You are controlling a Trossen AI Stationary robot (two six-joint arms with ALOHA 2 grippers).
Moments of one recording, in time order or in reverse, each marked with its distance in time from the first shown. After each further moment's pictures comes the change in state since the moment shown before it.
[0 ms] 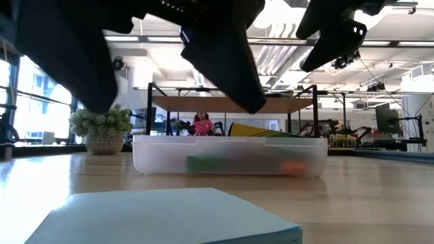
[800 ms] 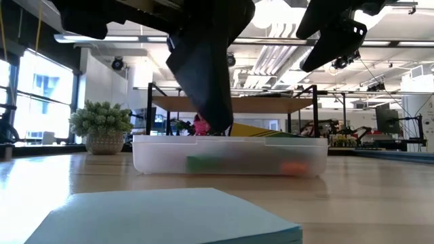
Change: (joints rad) left arm 0.003 -0.001 0.000 -0.077 0.088 0.059; right arm 0.000 0.000 0.000 0.000 -0.001 0.000
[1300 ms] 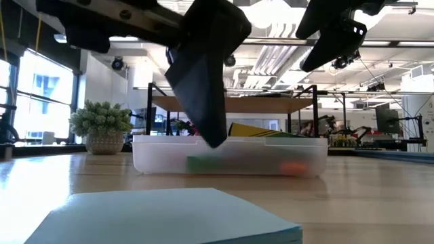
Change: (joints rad) left arm 0.015 -0.001 -0.017 0.000 0.009 -0.007; right arm 0.000 0.000 0.000 0.000 0.003 0.000
